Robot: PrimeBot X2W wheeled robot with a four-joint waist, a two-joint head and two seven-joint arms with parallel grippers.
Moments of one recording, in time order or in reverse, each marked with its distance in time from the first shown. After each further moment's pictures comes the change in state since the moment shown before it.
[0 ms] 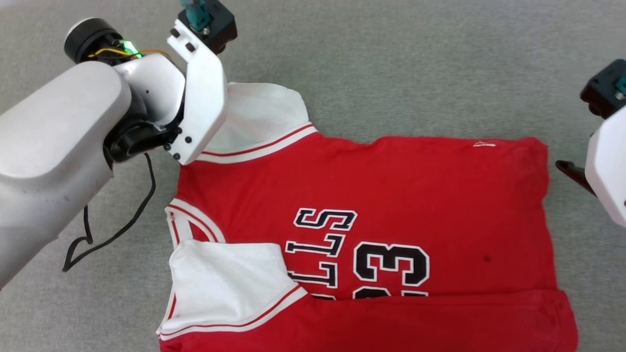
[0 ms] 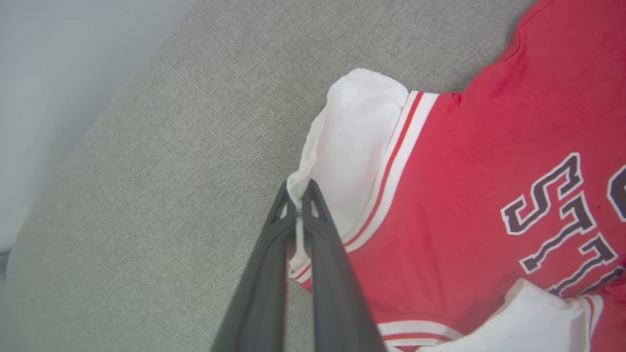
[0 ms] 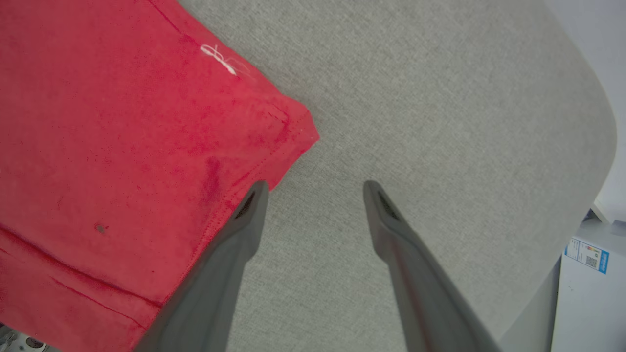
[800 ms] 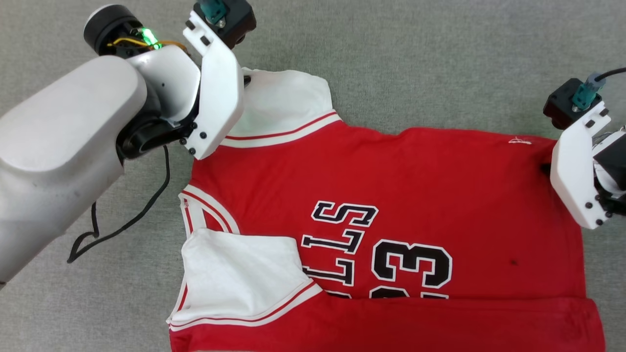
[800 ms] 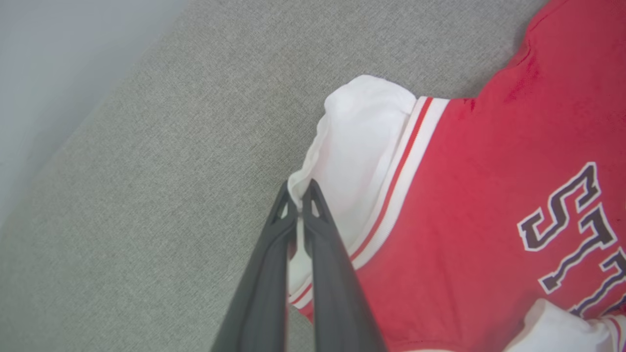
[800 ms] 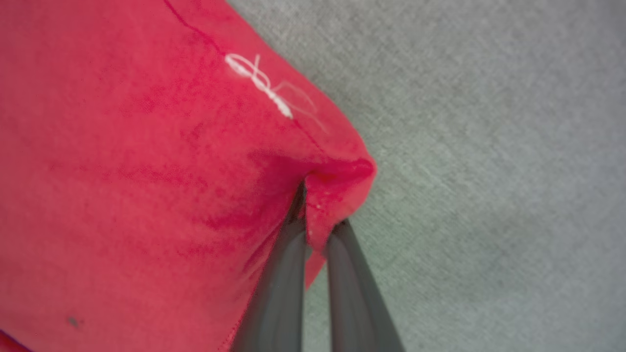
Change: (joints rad) left arm -0.054 -0.021 -0.064 -0.008 -0.028 -0.001 -0.118; right arm -0.151 0.044 0.297 0.251 0.083 0.000 -0.111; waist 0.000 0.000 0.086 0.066
